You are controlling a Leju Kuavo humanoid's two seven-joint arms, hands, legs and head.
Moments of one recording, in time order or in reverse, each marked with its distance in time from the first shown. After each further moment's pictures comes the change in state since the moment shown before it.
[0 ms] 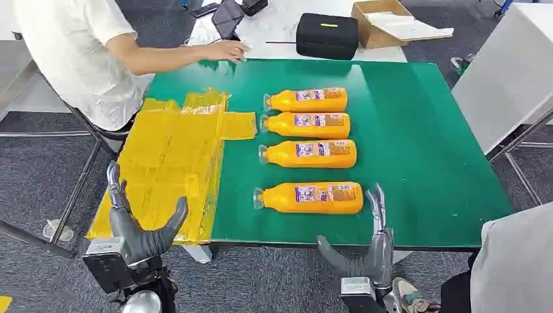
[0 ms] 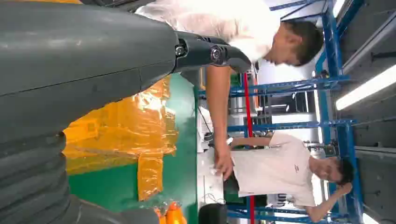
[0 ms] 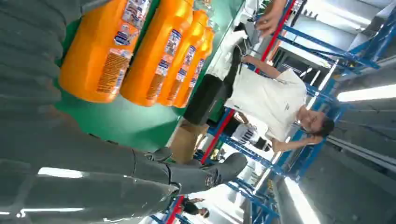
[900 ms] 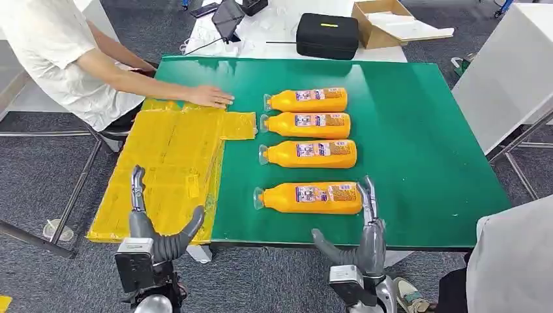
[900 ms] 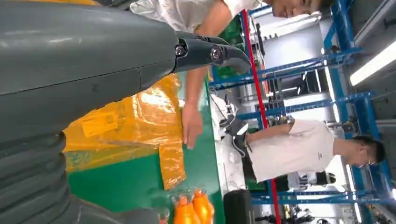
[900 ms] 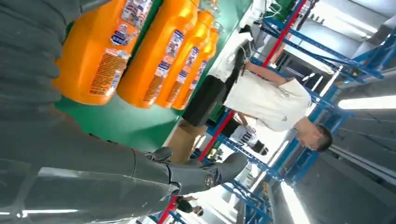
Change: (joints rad) left arm 0.001 0.014 -0.041 0.067 -0.077 -0.010 0.035; right arm -0.064 0.000 0.003 0.087 0.048 -0.021 0.010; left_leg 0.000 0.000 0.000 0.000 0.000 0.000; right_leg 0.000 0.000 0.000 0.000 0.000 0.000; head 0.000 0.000
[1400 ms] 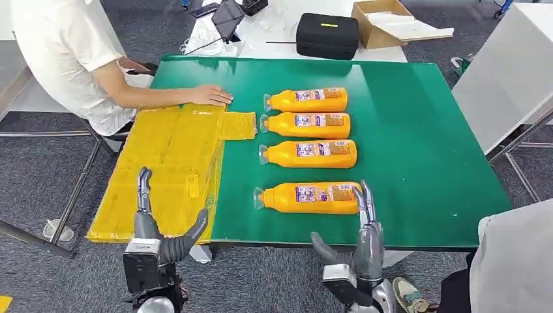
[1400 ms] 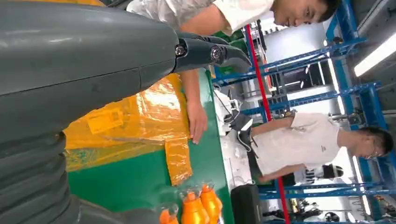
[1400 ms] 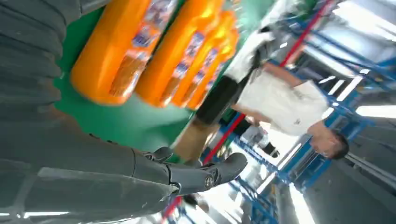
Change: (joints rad) left arm -0.004 0.004 -0.013 0.021 -0.030 -0.027 0.018; right arm 0.002 -0.007 0.001 0.048 0.159 -0.078 0.085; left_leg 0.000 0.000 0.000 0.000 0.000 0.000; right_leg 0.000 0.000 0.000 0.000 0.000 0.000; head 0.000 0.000
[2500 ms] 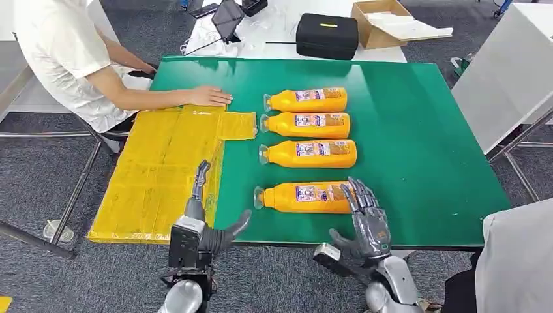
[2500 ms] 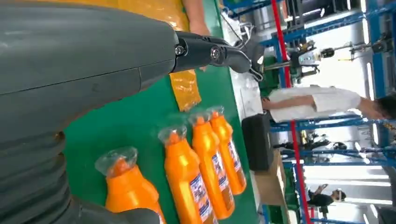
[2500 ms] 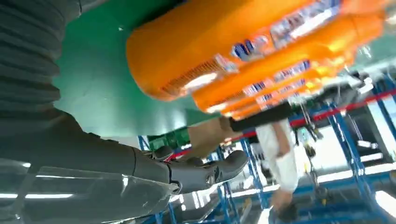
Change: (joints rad) left arm -0.145 -0.049 -0.114 0.221 0.122 -0.098 0.018; right arm -0.231 -0.176 -0.006 0.365 0.357 0.000 0.185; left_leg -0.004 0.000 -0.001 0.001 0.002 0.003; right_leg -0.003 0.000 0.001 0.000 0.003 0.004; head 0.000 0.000
